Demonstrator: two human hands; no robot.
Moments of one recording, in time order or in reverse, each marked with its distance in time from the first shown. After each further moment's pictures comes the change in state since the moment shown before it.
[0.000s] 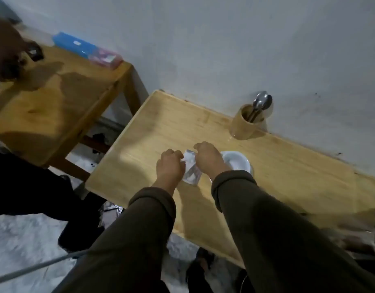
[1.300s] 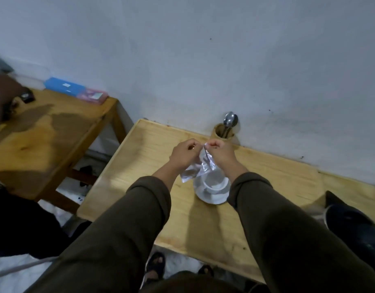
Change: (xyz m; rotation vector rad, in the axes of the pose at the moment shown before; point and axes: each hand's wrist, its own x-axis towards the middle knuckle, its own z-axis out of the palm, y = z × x) left_hand -0.004 0.098 -0.068 -0.622 -0.122 0.211; right_hand -0.047 0.039 -0.078 1.018 0.387 0.186
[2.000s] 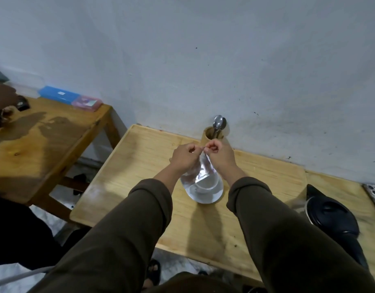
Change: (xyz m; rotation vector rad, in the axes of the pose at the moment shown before) left_hand -0.017 0.020 0.026 0.003 0.025 -0.004; right_hand -0.025 0.002 -0.029 -0.191 0.092 -0.190
